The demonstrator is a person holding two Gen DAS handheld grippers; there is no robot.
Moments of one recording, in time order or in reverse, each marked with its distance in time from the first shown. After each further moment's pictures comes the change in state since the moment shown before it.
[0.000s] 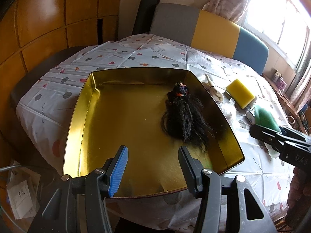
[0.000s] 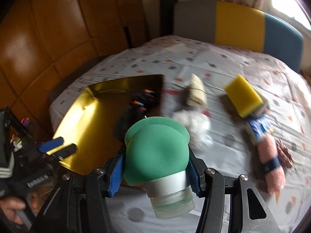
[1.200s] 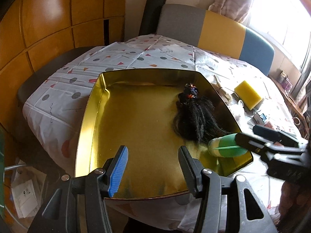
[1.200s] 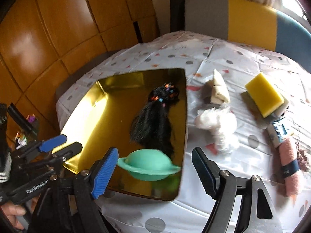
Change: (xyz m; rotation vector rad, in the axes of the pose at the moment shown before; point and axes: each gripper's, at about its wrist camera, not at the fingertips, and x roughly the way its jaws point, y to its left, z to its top) left arm -0.002 0.010 0.001 0.007 -0.006 0.048; right arm 0.023 0.013 -0.006 0.009 0.015 0.054
